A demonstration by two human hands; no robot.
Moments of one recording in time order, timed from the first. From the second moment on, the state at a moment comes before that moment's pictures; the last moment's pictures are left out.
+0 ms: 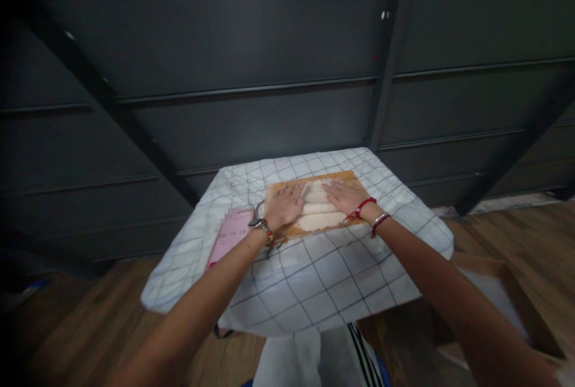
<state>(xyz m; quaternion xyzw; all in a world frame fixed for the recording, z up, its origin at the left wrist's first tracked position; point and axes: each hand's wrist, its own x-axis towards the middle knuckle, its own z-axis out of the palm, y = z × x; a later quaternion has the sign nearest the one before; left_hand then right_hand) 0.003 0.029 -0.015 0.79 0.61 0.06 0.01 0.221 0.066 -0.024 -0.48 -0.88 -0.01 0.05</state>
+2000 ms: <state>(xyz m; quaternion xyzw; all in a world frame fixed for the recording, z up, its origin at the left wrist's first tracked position) 0.000 0.033 0.009 0.79 0.61 0.04 0.05 0.209 0.086 -0.014 -0.45 -0.89 0.02 0.07</state>
